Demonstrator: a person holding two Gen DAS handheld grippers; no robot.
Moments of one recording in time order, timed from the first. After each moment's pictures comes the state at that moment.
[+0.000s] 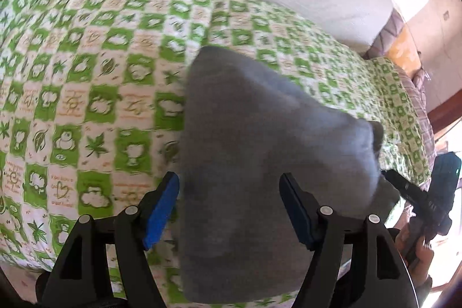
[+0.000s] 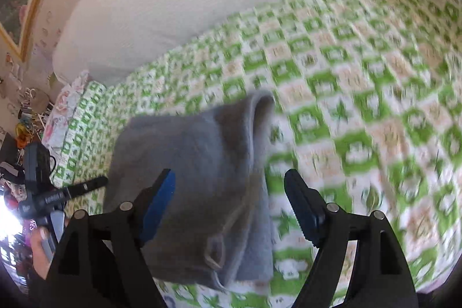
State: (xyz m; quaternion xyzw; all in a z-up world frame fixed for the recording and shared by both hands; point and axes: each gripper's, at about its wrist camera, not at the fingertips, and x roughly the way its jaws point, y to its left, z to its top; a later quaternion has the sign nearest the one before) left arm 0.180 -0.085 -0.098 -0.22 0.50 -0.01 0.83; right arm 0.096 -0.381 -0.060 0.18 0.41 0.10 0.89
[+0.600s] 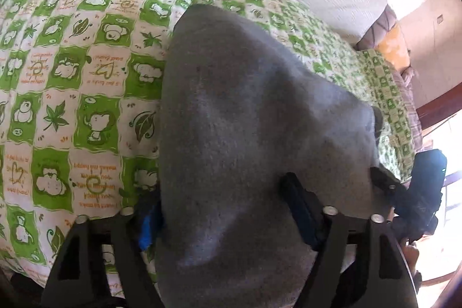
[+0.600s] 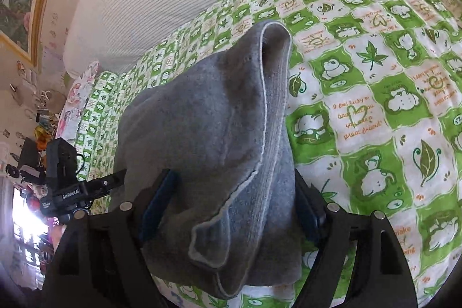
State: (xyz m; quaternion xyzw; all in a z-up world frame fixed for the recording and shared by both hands) left arm 0.182 -0.097 -0.130 -0.26 0.51 -0.07 0.82; right arm 0.100 -0.369 -0.100 0.22 0.42 0.15 0.87
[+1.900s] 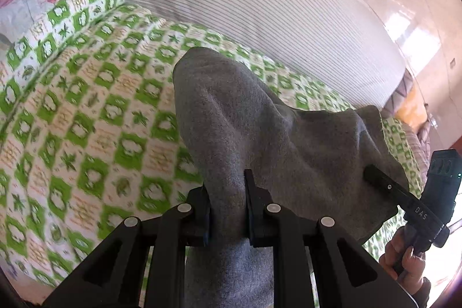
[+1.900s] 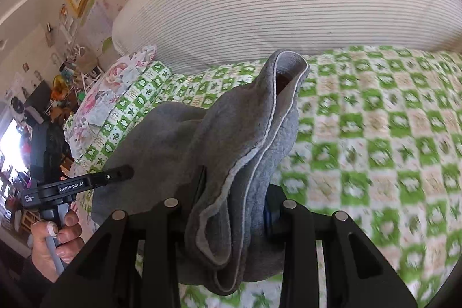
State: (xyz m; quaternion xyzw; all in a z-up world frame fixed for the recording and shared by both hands) left arm 0.155 0.008 -0.056 -0.26 0.40 0.06 0.88; right arm 0.165 -0.228 -0.019 0.09 0.34 0.25 0.90
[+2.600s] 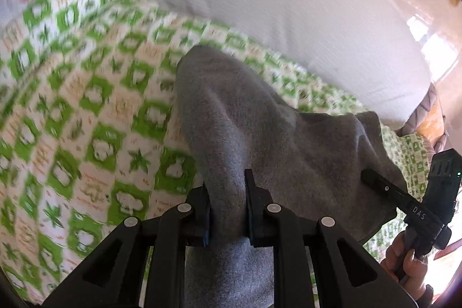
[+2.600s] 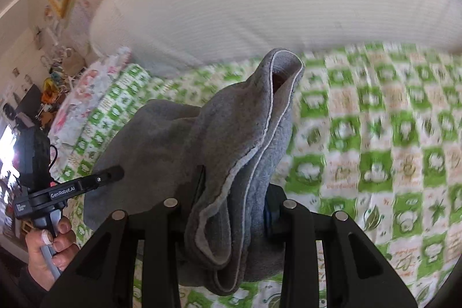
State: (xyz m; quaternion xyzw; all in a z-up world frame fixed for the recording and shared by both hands) left arm 0.219 0.043 -0.093 -0.27 0.42 0.09 0.86; right arm 0.268 -0.215 -0.049 0.10 0.38 0.24 0.89
